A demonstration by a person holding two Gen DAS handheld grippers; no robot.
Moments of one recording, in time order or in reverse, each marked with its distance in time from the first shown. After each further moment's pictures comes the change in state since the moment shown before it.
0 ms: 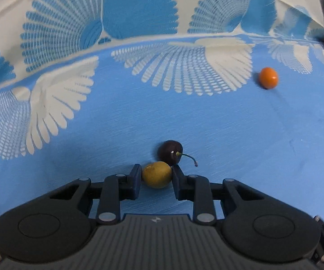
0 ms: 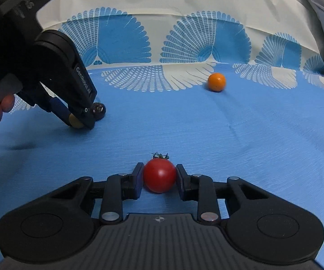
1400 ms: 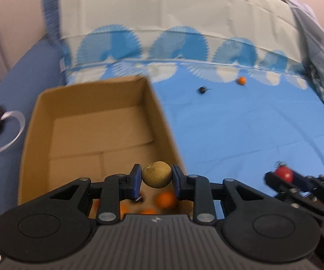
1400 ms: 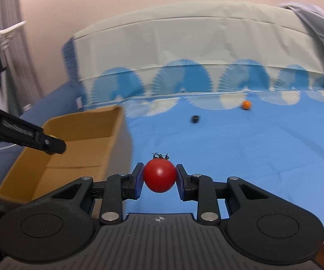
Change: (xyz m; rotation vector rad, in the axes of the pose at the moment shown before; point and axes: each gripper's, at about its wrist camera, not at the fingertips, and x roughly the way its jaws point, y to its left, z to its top) left arm -0.376 0.062 -0.302 -0.223 -0.174 0.099; right arm -0.364 0.061 -0.041 -0.069 -0.040 0.300
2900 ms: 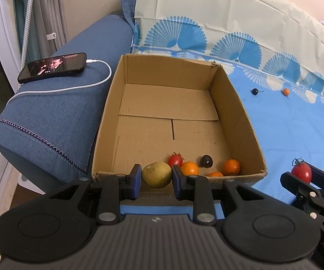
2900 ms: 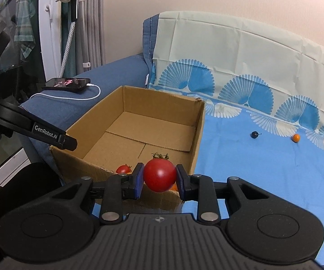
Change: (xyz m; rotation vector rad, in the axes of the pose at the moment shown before) left arm -0.043 0.103 -0.073 -0.189 -0.010 0.131; right arm -0.020 0.123 -0.014 -0.312 0.058 0.136
